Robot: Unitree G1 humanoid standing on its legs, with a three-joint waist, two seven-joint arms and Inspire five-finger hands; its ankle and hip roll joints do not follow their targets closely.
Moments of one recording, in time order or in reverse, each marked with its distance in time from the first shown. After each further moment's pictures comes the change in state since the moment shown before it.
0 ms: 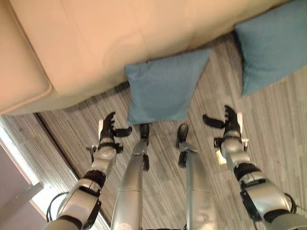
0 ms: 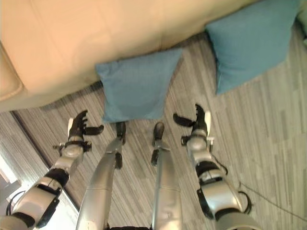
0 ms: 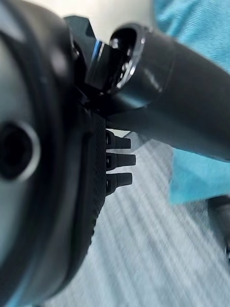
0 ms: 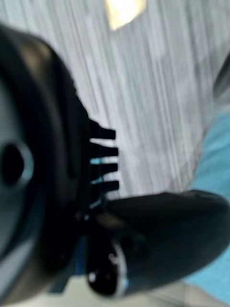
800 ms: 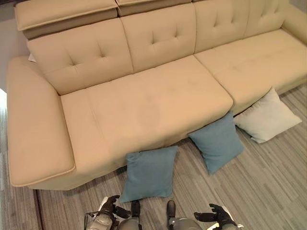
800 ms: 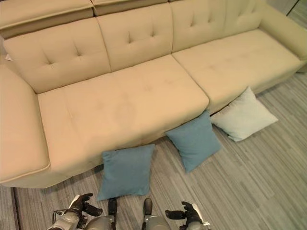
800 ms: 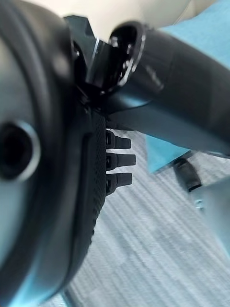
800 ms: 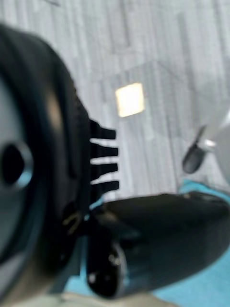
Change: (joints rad) left arm 0.567 -0.103 0.050 0.250 0.330 0.116 -0.219; right arm 0.754 0.178 0.015 0.167 -0.226 0.077 0.240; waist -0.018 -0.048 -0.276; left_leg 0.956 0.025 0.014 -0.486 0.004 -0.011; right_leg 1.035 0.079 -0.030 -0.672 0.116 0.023
